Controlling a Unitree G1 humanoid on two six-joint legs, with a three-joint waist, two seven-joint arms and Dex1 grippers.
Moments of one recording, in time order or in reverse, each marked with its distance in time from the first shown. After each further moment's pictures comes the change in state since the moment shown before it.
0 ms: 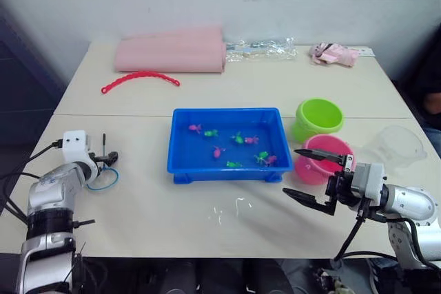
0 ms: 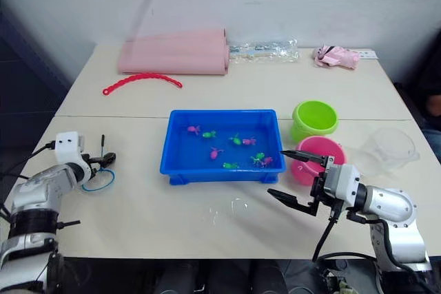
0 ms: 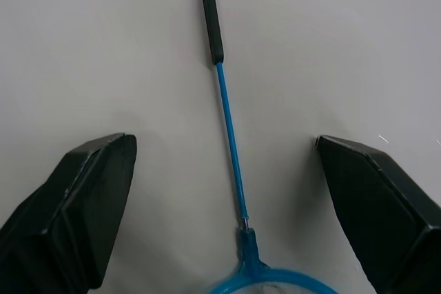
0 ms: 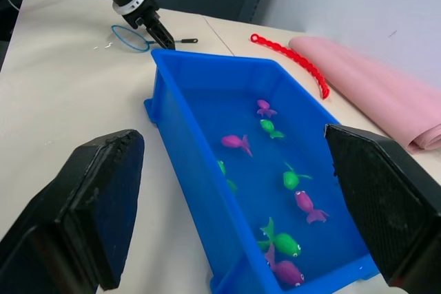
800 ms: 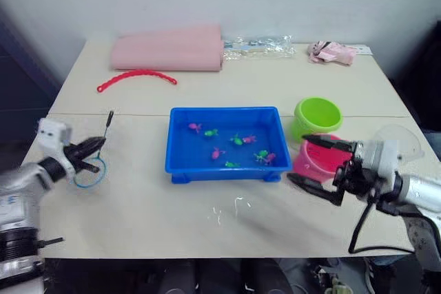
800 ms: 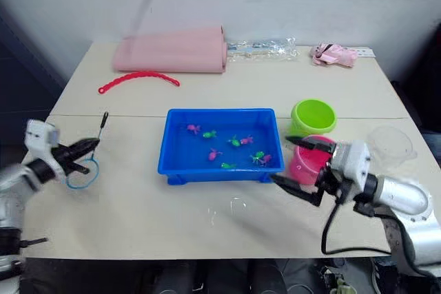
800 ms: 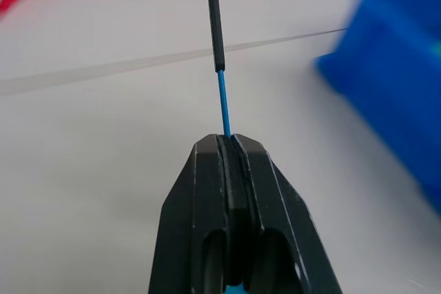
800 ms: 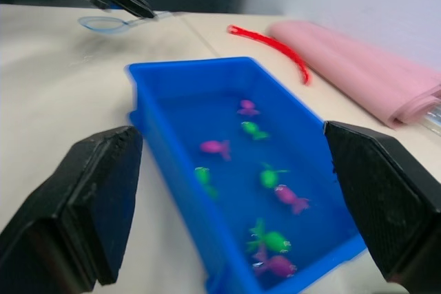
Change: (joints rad) left arm 0.233 0.195 0.108 -0.326 -0.165 -0.293 -0.605; right arm -0.043 -0.145 -0.060 -0.237 0.130 0.402 -0.226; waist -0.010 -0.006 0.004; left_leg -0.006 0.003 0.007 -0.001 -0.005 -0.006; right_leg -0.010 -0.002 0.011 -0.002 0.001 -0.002
